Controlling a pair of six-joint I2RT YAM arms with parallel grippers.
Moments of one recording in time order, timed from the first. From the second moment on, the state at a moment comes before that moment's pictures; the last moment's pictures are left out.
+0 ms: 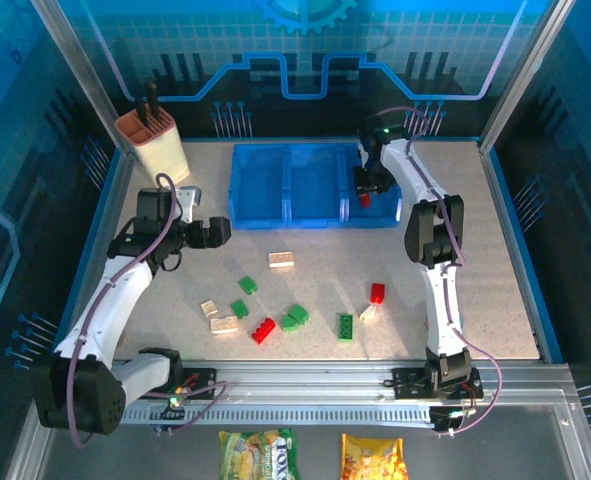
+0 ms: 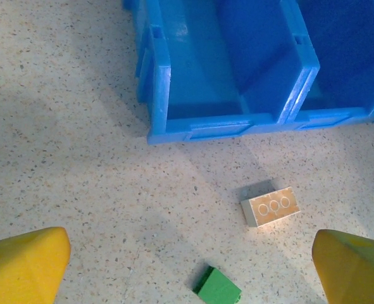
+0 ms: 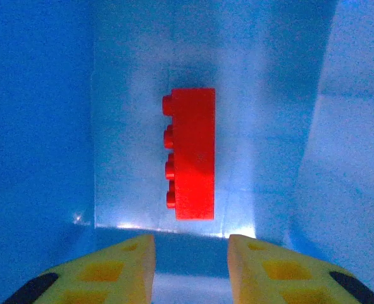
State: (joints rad) left arm -0.04 1.11 0.90 -0.57 0.29 -0.16; right arm 0.23 2.40 2.31 -1.28 0.05 0.15
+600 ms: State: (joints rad) left arm -0.26 1.17 1.01 -0.73 0.22 -0.25; right arm 0.31 1.92 1.76 -1.17 0.04 0.18
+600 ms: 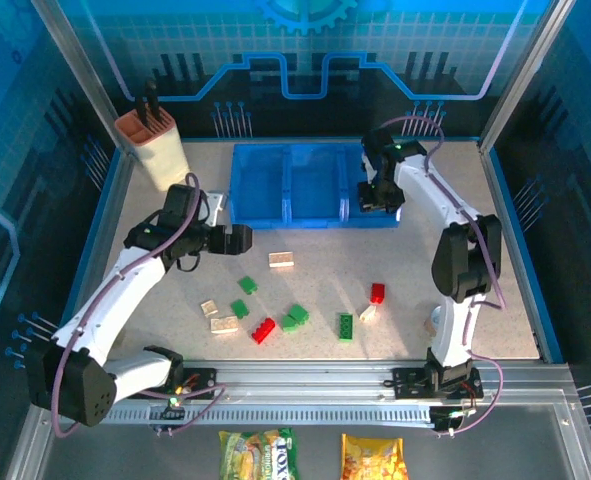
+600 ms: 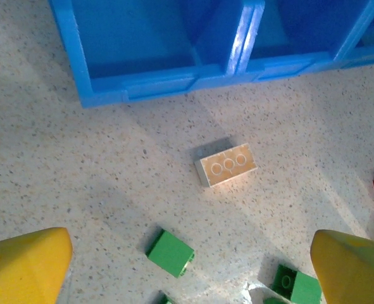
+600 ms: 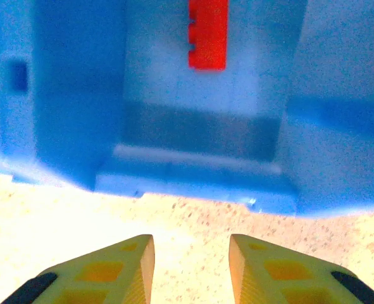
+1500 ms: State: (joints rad) left arm -0.44 1.40 1.02 -0.71 0.05 -0.57; right arm 0.47 1.62 1.31 -1.02 0.03 0.33
